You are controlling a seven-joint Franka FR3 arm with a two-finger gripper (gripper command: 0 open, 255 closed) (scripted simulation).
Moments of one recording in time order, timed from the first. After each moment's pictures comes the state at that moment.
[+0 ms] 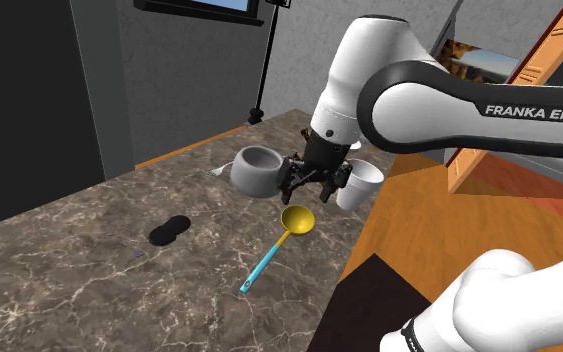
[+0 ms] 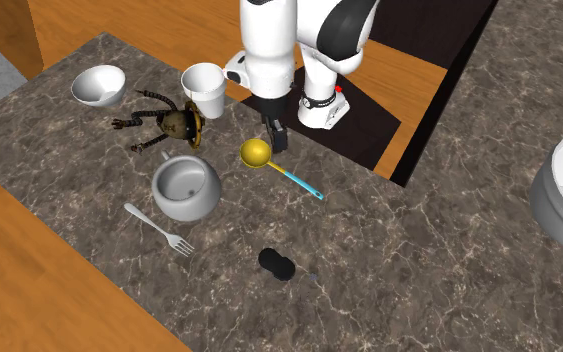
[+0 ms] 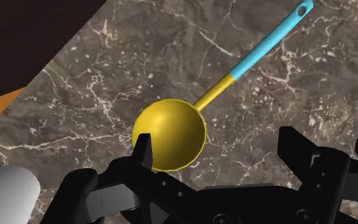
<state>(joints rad) 0.01 -0.56 0.40 -2.38 0.22 1.88 0.66</state>
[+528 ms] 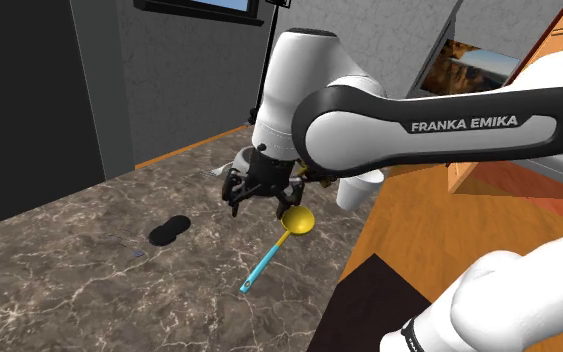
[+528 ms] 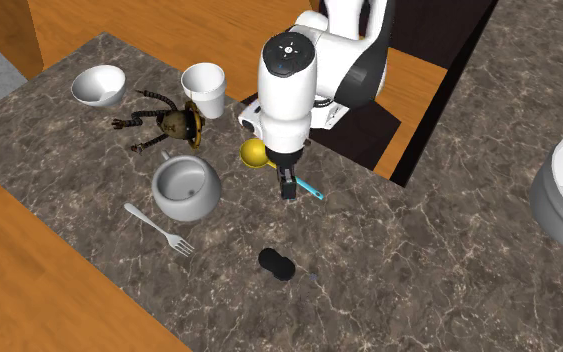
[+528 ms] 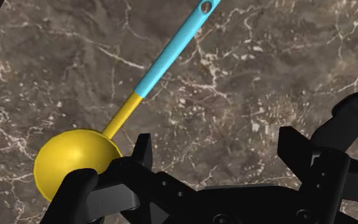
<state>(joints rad) -0.04 -0.30 0.60 -2.23 0.18 2.01 0.99</state>
